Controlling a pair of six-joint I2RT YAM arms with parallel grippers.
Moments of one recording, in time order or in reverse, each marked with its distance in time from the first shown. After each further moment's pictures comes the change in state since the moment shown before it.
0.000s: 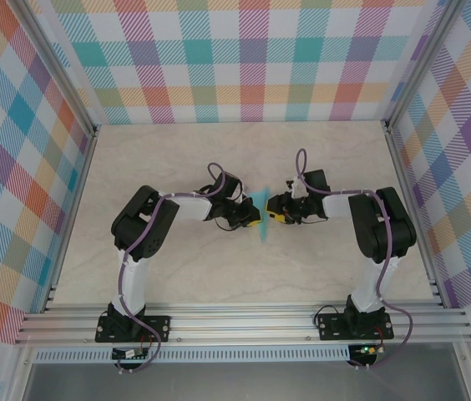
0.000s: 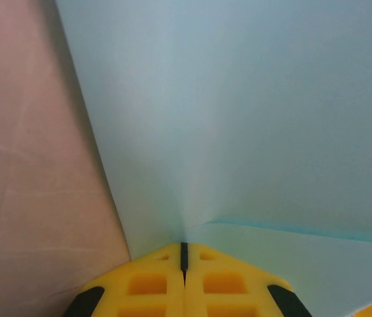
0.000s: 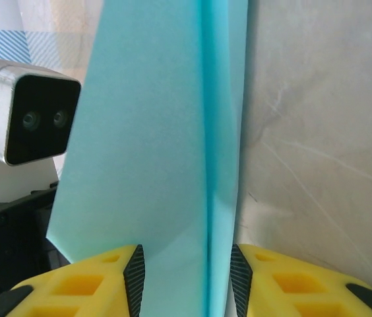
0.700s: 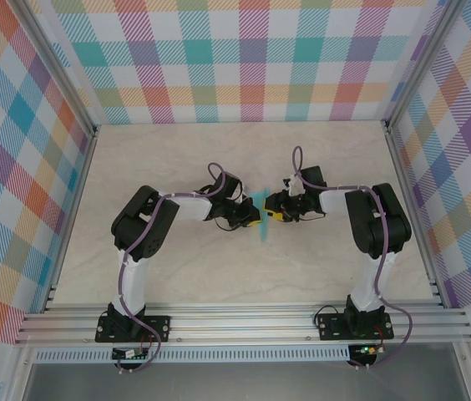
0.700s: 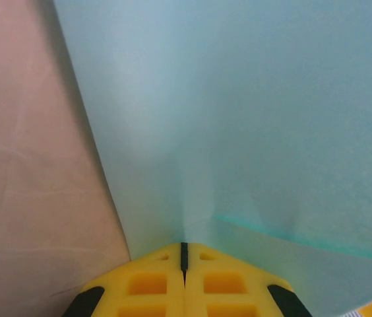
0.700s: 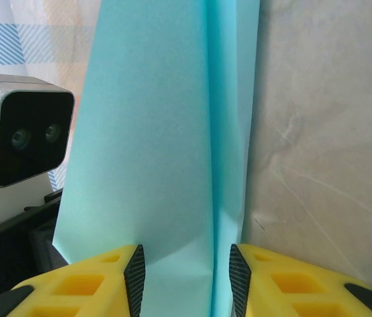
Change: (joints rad) left arm 0.000 0.000 0.000 -0.001 -0.004 0.007; right arm 0.011 0.052 0.076 -0.080 -0.001 -0.034
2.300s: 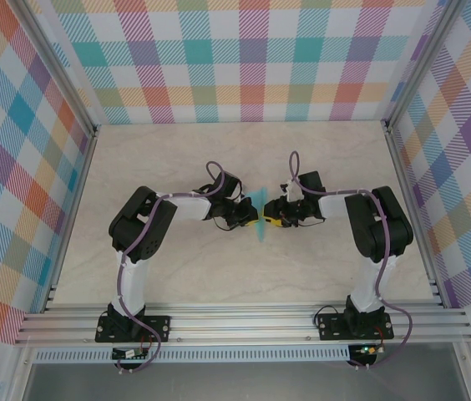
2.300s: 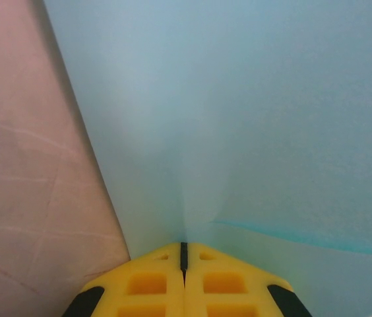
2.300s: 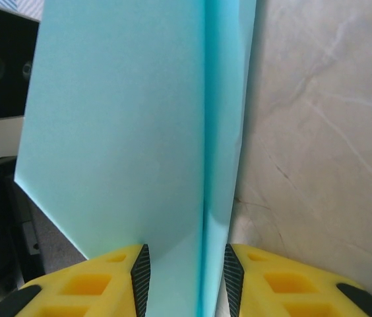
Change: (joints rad) left arm 0.005 -0.024 -0.001 -0.043 -0.058 0.016; right arm 0.026 -0.043 -0.077 0.031 -0.026 -0.037
